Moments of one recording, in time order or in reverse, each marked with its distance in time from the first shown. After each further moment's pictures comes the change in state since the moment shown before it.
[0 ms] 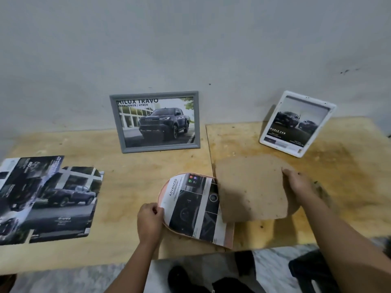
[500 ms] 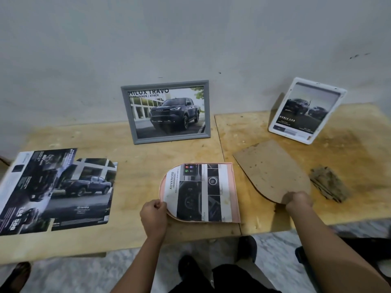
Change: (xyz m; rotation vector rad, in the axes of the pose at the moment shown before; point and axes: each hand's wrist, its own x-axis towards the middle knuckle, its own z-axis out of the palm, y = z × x) left_hand -0.006 -0.030 -0.025 -0.117 0.071 -0.128; right_hand -0.054 0.066 0.054 0.750 0.262 0.446
